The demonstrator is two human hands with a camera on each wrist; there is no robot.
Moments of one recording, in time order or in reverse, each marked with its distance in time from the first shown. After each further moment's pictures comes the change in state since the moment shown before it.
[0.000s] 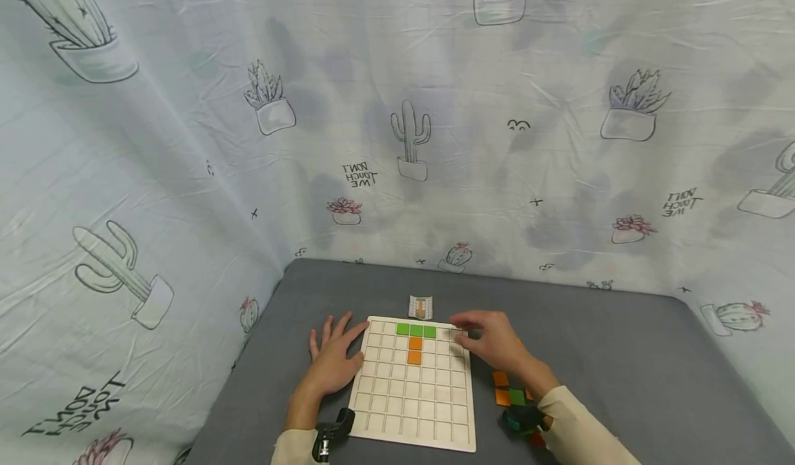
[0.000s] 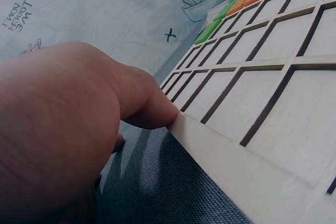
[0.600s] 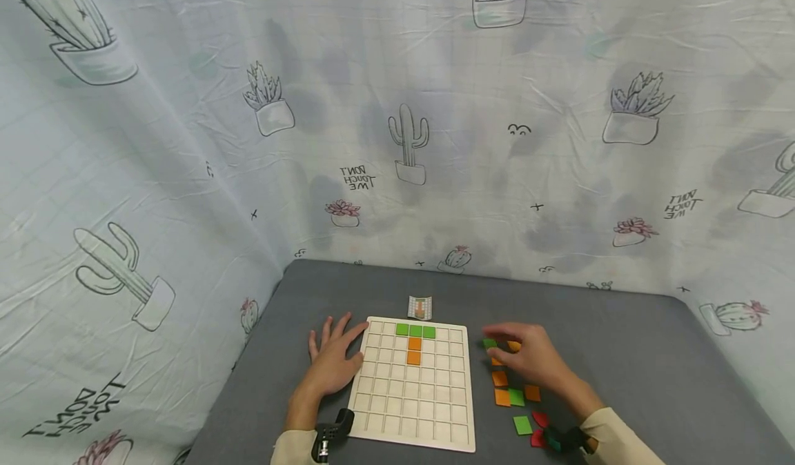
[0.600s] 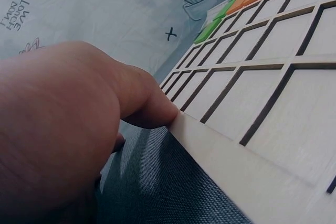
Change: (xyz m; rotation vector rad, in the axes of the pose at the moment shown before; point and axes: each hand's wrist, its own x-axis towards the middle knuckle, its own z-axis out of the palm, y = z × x) left_hand -0.001 0.001 -0.001 0.004 0.004 -0.004; right_hand -0.046 0.023 -0.036 -0.049 0.032 0.052
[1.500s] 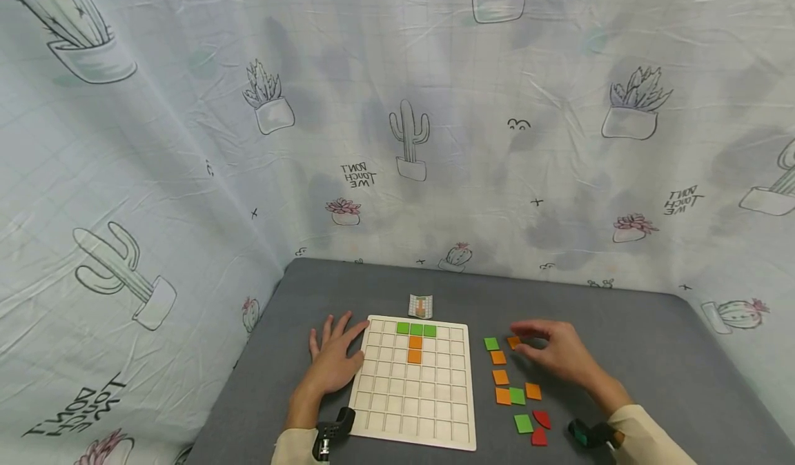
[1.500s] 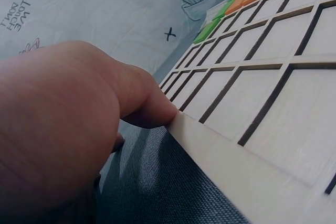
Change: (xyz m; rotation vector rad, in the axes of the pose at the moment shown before) left_hand 0.001 0.001 0.000 0.005 0.003 -0.009; right_hand -0.018 0.031 -0.032 -0.053 0.040 -0.004
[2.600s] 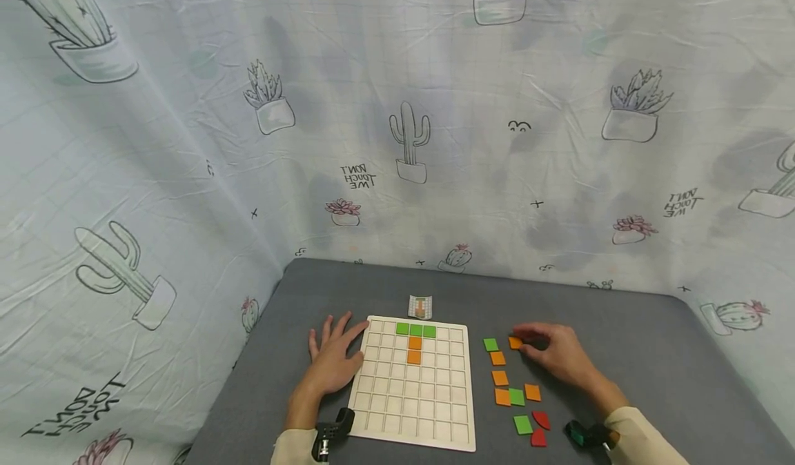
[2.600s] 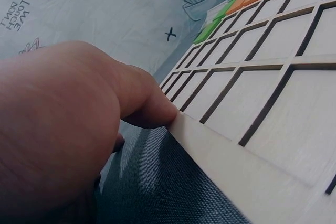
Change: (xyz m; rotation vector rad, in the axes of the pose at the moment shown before) left_hand -0.001 0.000 -0.001 -0.007 -0.002 0.015; right_hand -0.004 0.014 0.004 -0.048 0.015 0.053
